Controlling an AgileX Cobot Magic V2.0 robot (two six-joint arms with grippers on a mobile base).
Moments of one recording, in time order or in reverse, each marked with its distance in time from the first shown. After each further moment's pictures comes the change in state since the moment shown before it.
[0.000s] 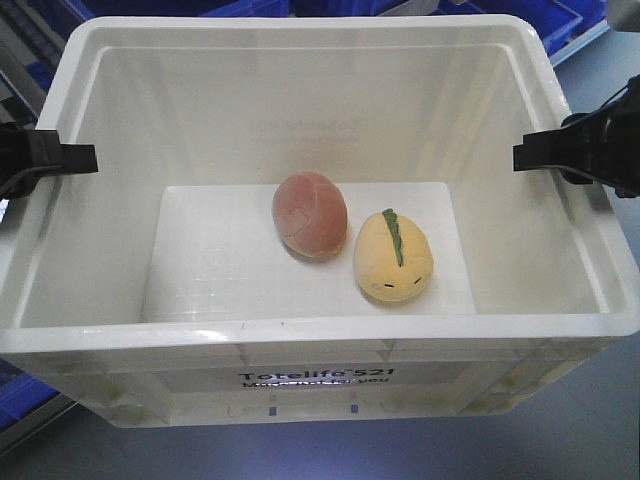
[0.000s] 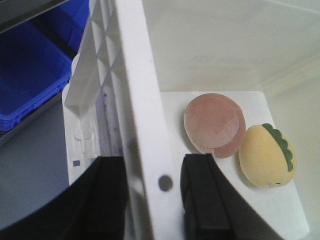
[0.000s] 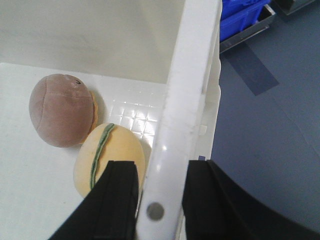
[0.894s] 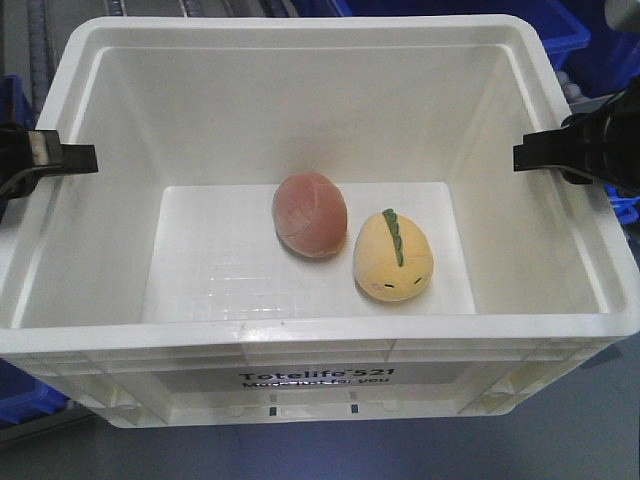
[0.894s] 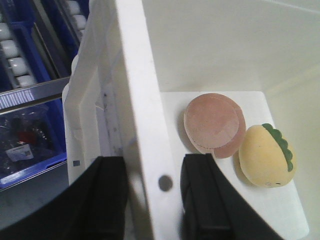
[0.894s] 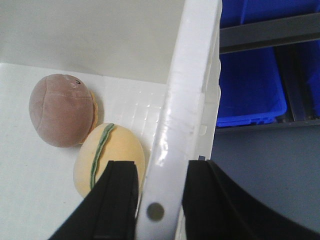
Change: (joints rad) left arm 0.000 0.000 0.000 0.000 0.000 0.000; right arm 0.000 0.000 0.000 0.000 0.000 0.000
